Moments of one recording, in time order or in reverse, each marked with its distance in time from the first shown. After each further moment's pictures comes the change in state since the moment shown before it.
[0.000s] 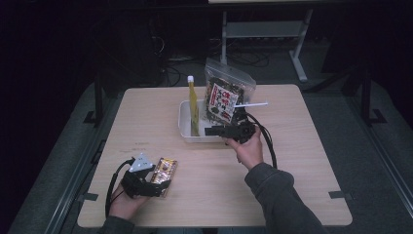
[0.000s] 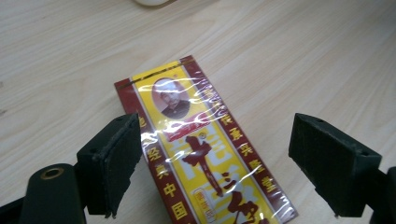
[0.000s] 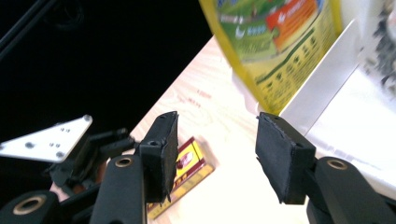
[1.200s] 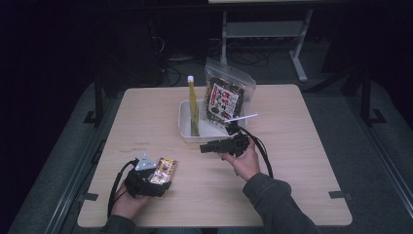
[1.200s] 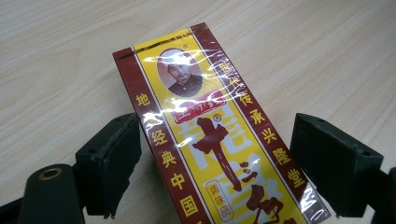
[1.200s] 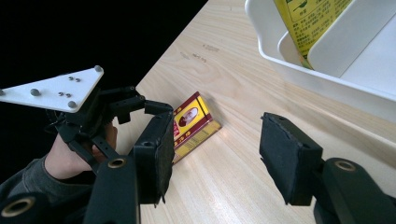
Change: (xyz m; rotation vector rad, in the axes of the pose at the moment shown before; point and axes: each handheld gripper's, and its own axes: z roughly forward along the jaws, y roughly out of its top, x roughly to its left) left arm 0.002 -0.004 0.014 0.082 0.022 -0.014; right arm 0.001 -0.030 0.020 0.123 0.013 -0.016
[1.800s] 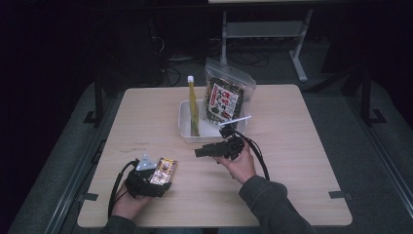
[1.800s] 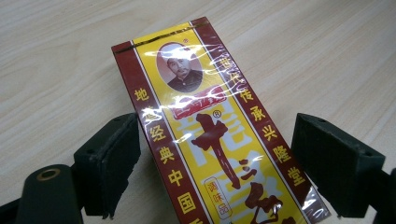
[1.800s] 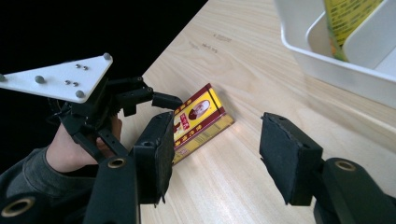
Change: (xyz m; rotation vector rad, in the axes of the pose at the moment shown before) left arm -0.001 0.000 0.002 0.016 0.010 -0.012; right arm 0.012 -0.003 0.012 0.038 0.012 -0.029
